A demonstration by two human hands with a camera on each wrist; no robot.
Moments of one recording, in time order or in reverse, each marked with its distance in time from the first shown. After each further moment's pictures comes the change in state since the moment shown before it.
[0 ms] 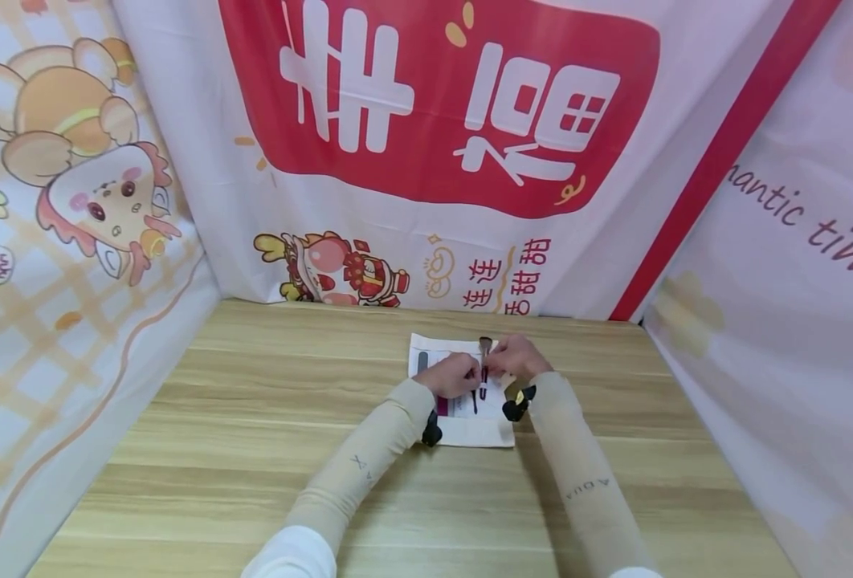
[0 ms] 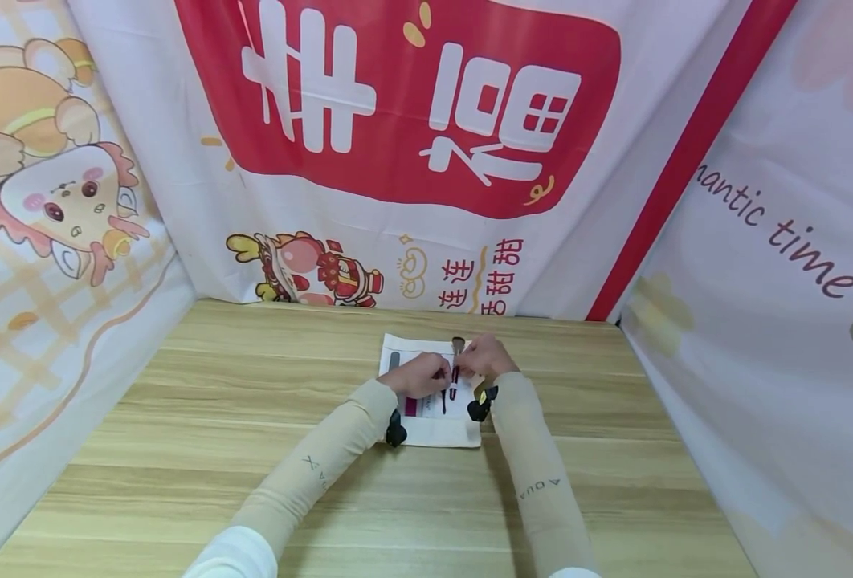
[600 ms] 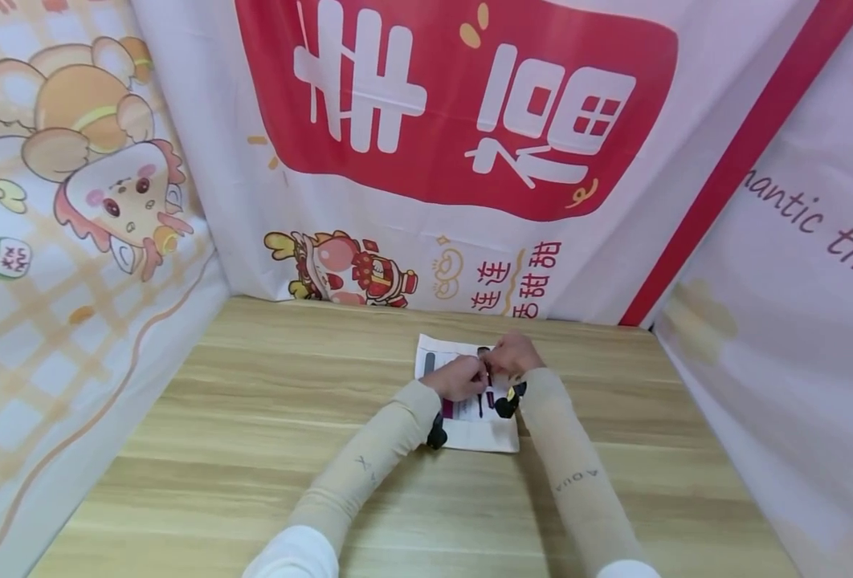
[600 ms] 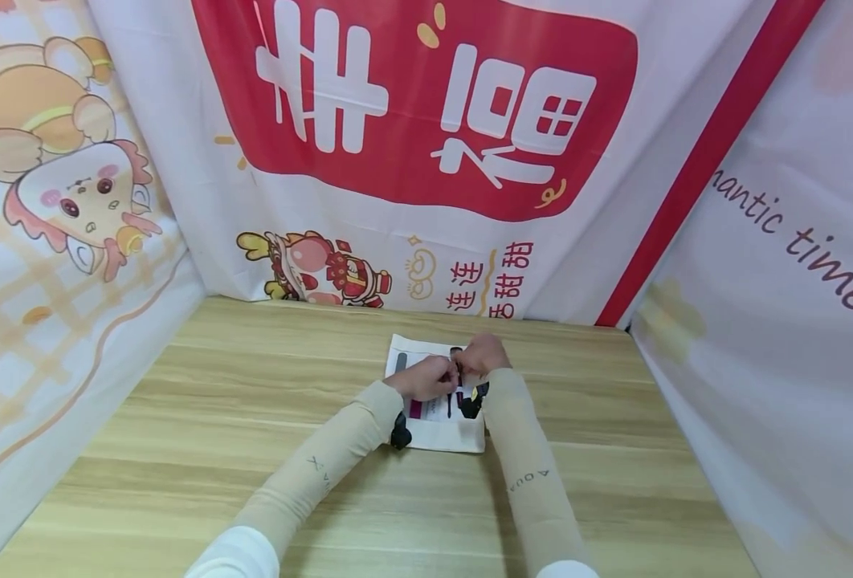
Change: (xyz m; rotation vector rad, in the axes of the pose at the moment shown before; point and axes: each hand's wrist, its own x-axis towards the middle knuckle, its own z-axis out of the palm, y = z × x) left_hand -0.002 -0.001 -0.001 0.052 0.027 0.081; right_hand 0.017 -0.017 0.008 -0.197 0.060 -0.002
